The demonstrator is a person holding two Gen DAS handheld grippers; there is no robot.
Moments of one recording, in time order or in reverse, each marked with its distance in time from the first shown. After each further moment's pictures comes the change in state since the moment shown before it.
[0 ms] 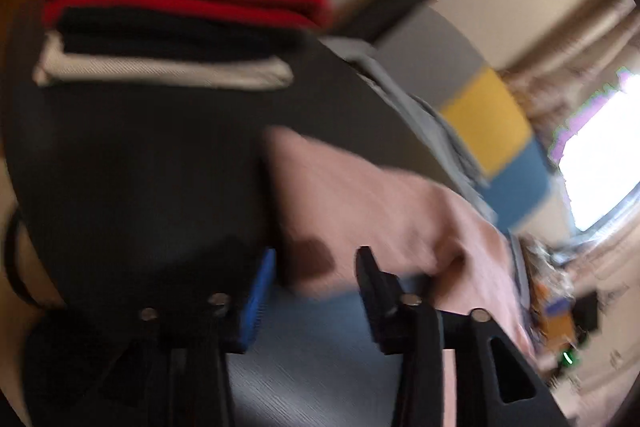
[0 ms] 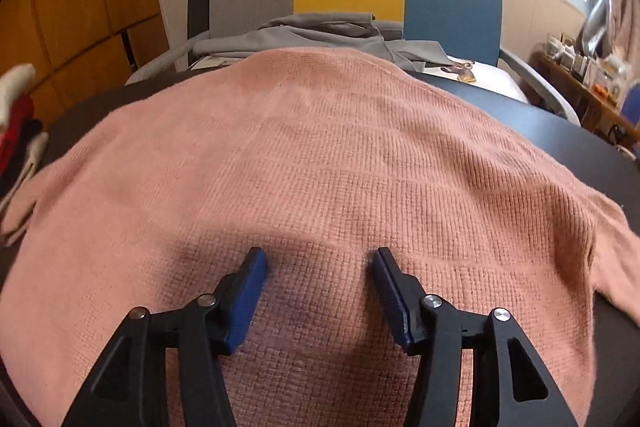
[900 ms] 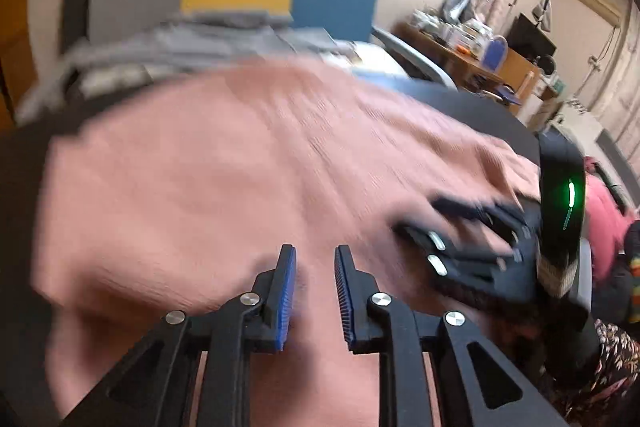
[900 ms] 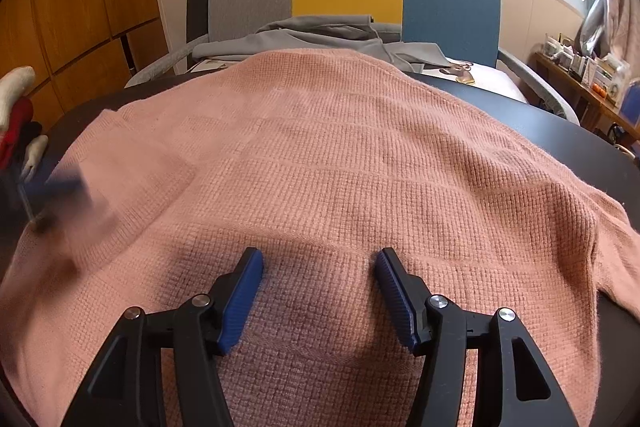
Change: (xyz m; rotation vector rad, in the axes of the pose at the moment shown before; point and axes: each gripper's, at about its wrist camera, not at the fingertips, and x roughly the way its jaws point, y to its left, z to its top) left arm 0.104 -0.327 -0.180 0.845 0.346 -0.285; right arm 0.006 -0.004 0.000 0.006 -0.014 0.004
